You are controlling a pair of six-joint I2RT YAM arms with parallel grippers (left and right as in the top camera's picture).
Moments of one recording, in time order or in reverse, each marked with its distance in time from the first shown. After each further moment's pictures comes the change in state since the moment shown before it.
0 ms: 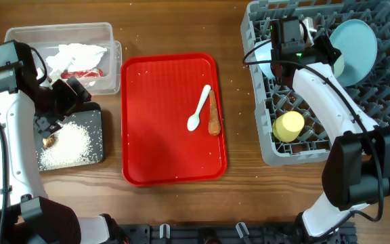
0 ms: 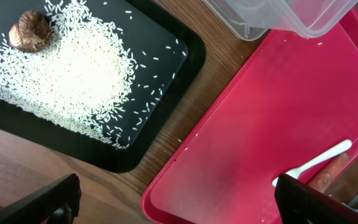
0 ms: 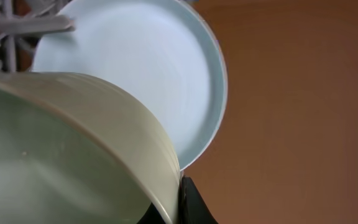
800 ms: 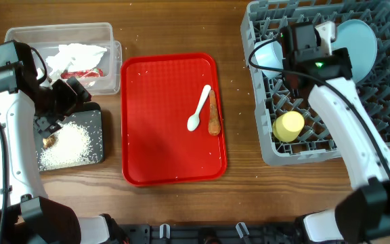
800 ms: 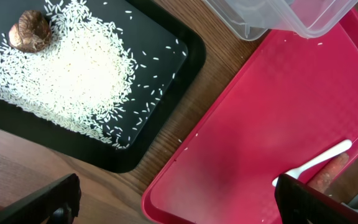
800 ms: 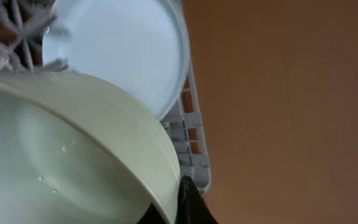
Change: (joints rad) left arm 0.000 0.000 0.000 0.000 0.000 0.000; right arm 0.021 -0.204 0.001 -0.293 -0.093 0.340
